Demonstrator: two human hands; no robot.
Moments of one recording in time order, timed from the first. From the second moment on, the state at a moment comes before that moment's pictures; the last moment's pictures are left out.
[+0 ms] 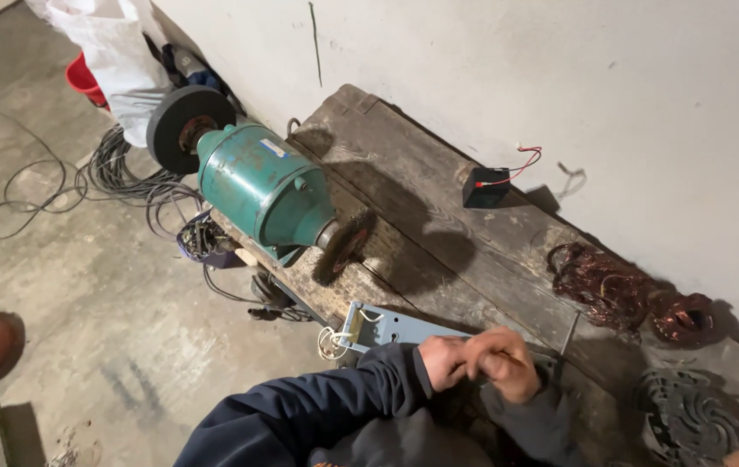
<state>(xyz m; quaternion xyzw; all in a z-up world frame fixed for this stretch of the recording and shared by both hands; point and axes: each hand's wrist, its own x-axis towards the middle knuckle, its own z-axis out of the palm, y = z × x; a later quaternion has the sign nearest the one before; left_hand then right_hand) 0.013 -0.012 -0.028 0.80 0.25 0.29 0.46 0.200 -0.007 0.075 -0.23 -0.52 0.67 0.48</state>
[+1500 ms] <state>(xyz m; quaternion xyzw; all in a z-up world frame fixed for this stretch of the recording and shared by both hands) 0.017 0.001 0.019 0.78 0.24 0.32 0.47 0.136 -0.034 0.066 -0.40 -0.36 0.36 0.77</state>
